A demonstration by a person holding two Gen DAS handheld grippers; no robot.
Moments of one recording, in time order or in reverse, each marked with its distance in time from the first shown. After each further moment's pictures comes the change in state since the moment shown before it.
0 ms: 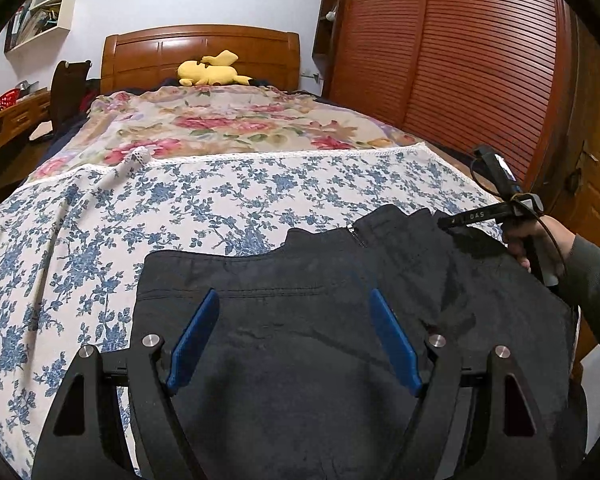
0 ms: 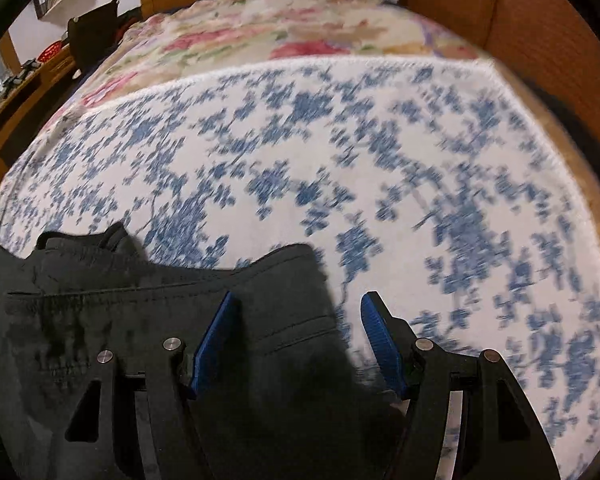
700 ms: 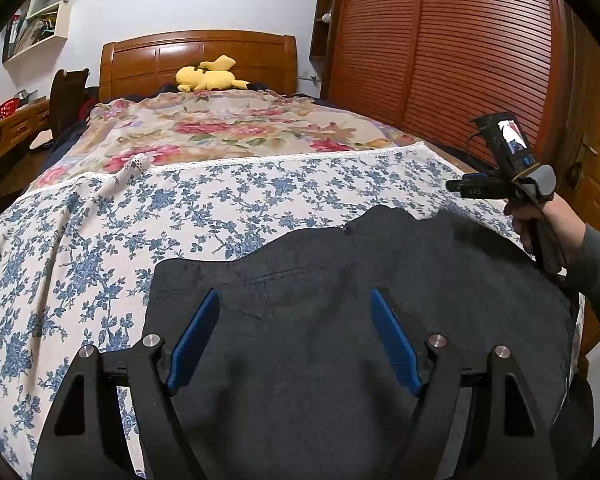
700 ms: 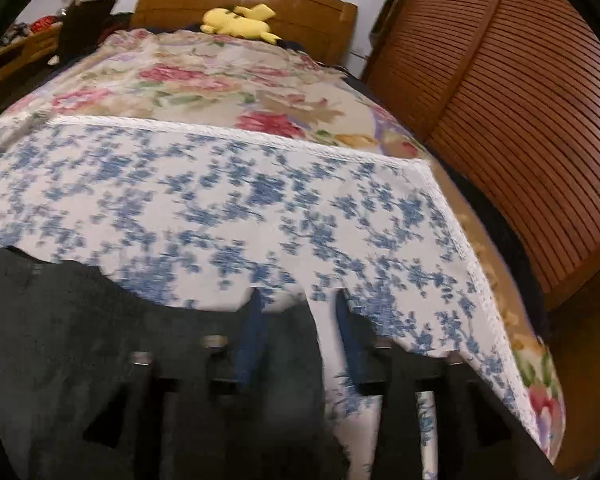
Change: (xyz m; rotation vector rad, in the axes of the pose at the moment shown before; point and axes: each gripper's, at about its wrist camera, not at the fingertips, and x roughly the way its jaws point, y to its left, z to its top) left arm -0.004 -0.003 0.000 0.027 -0.014 0.012; right arm -0.026 0.038 0.022 -0.136 -0.230 -0.326
